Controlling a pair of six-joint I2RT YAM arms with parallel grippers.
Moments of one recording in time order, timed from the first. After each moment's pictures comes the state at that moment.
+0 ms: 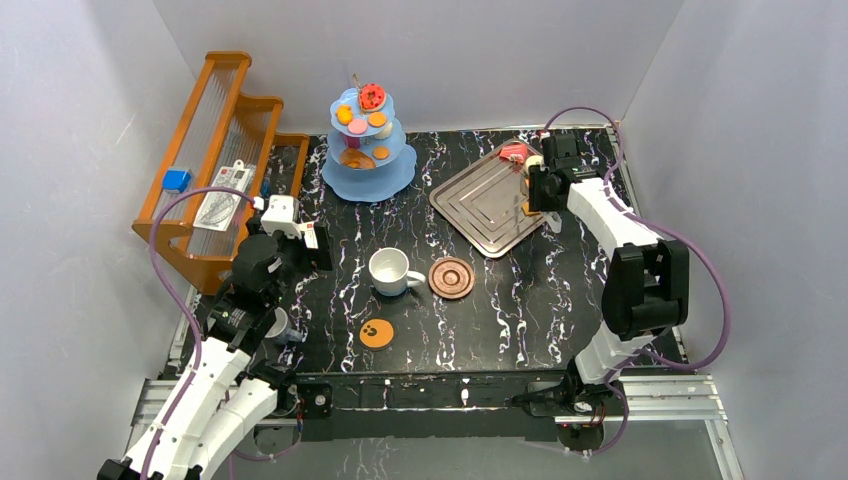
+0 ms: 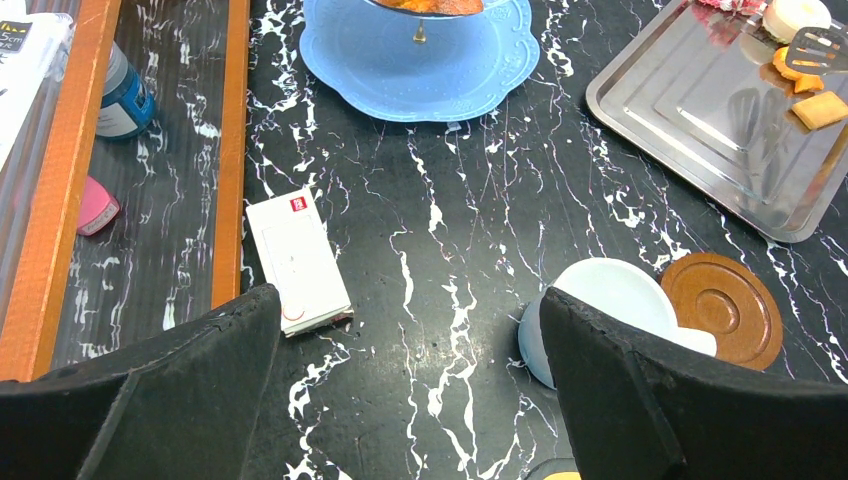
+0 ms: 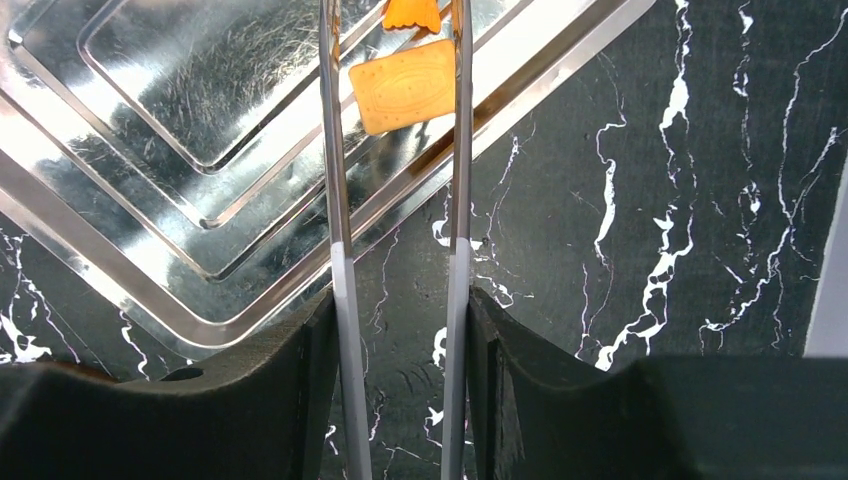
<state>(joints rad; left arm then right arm) -0.38 0.64 0.68 -0.33 -0.20 -0.12 0.19 1.66 1.33 -0.61 0.16 0.11</state>
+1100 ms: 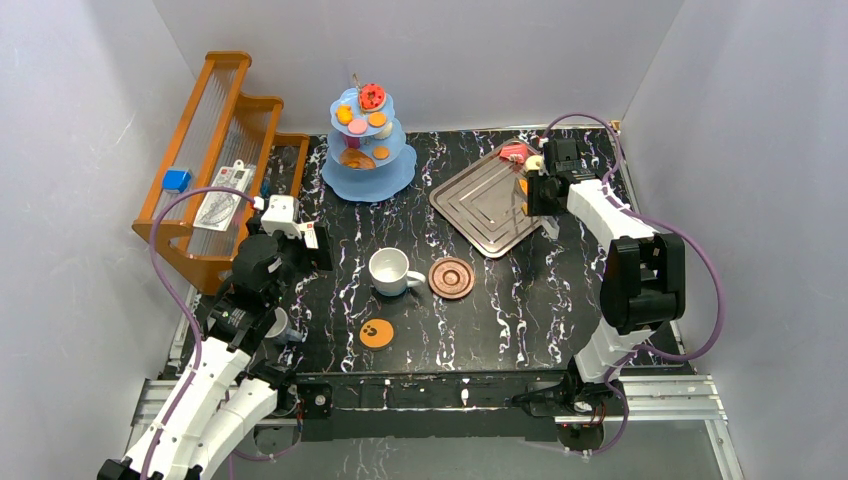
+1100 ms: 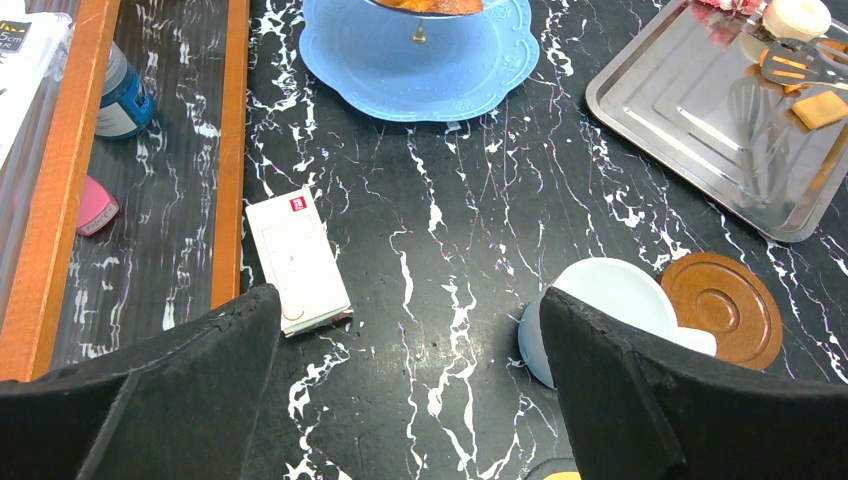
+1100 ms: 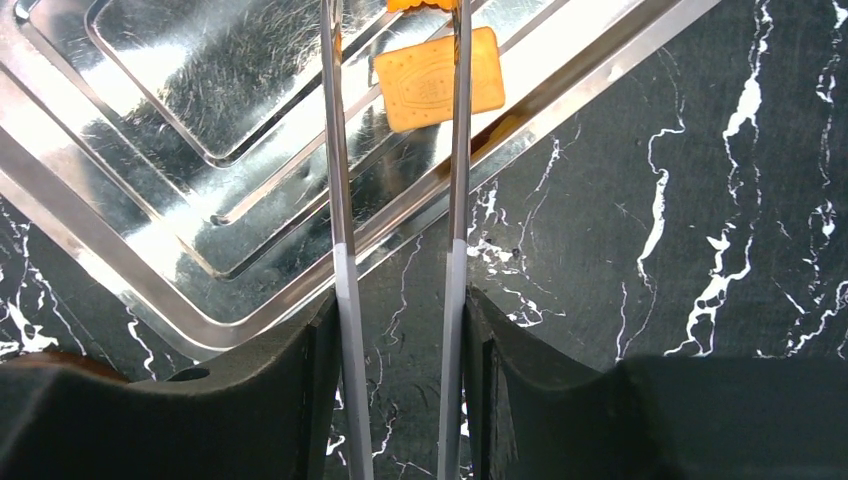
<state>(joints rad) -0.38 0.65 0.68 -0.33 -0.20 -0.12 0.16 1.70 1.29 -0.56 0.07 0.10</state>
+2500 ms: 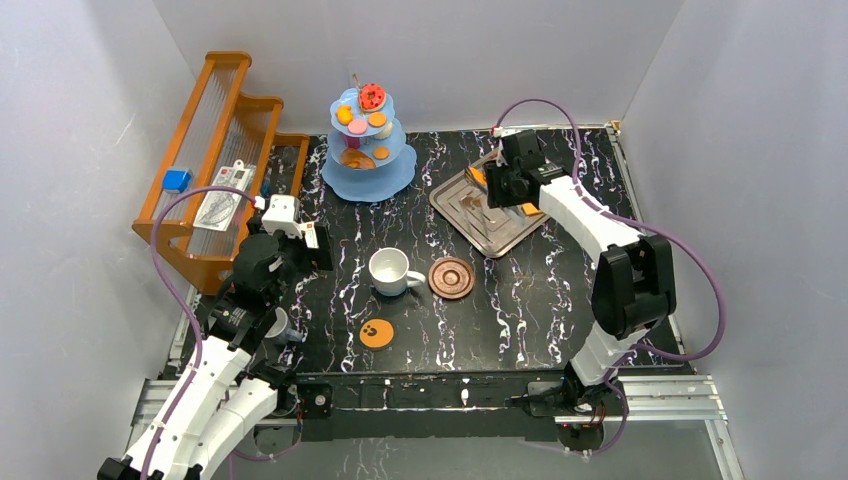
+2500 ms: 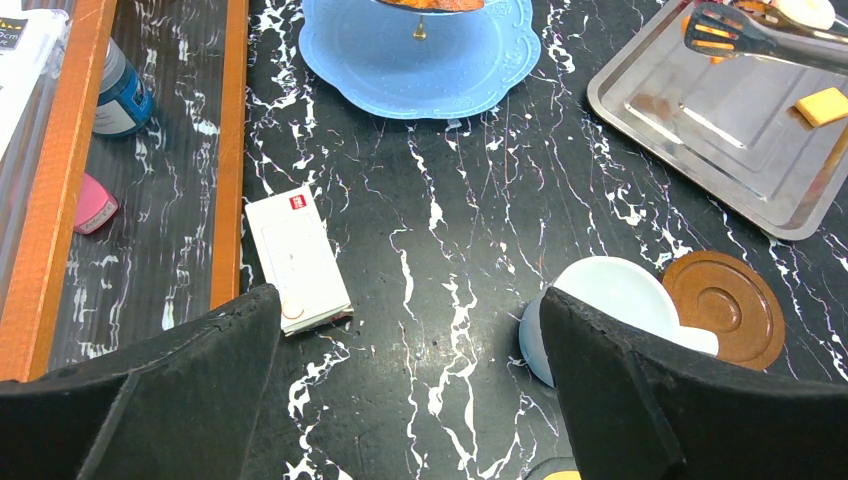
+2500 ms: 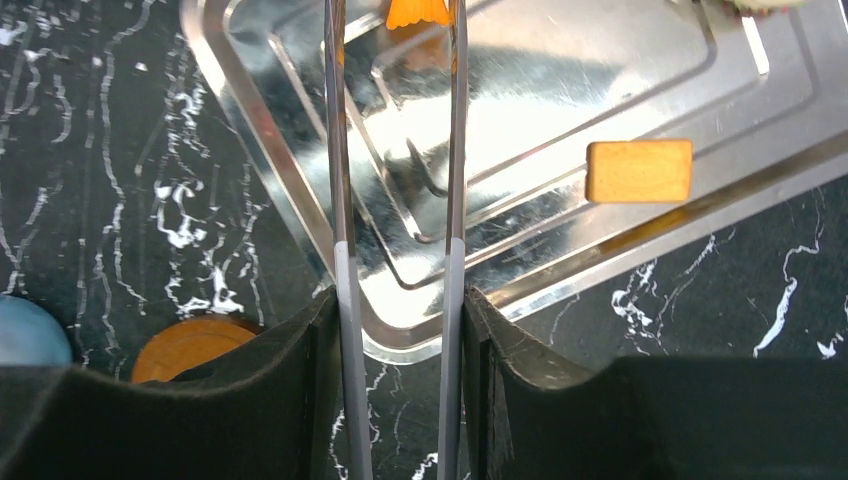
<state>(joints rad) -0.38 0.65 0.68 -0.33 -0.20 -0.12 0.37 1.70 1.39 -0.56 0.03 0.12</state>
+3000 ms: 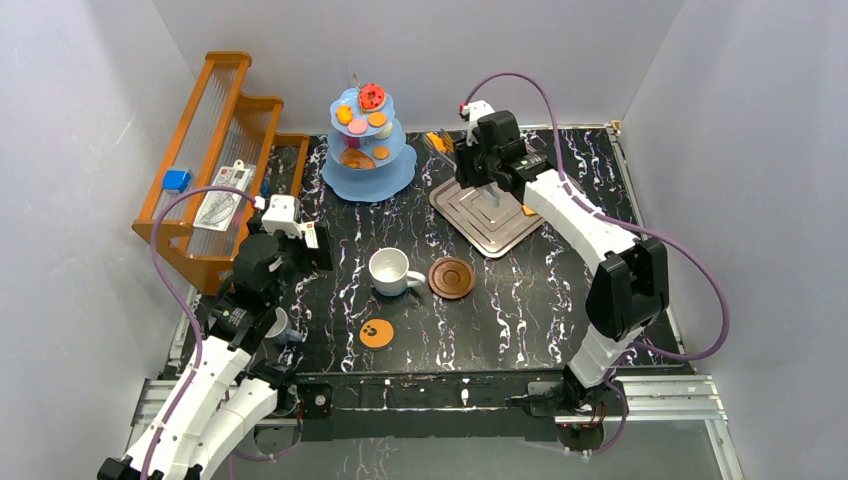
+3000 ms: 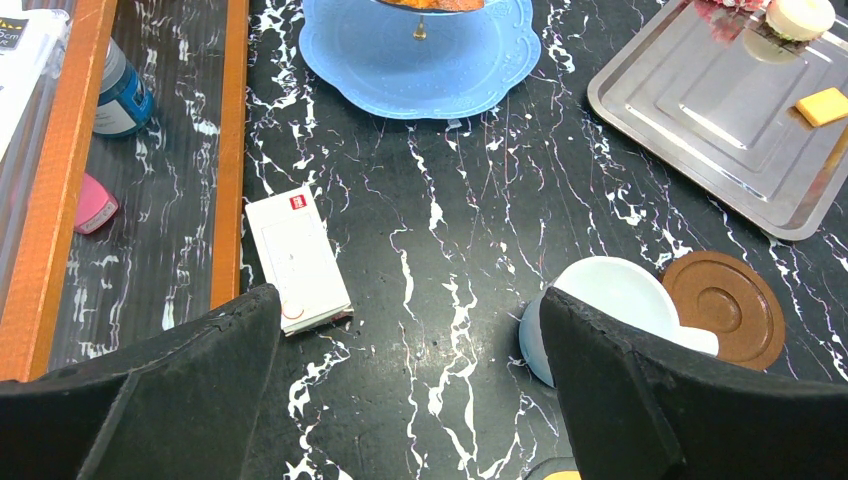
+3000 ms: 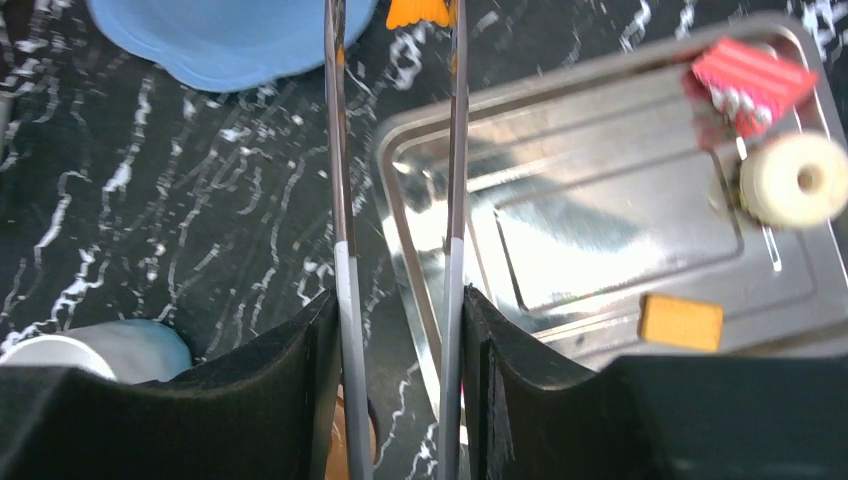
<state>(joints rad) -0.38 0.65 0.68 -0.33 -0.20 -0.12 0.50 1.71 1.55 -0.49 0.01 0.08</state>
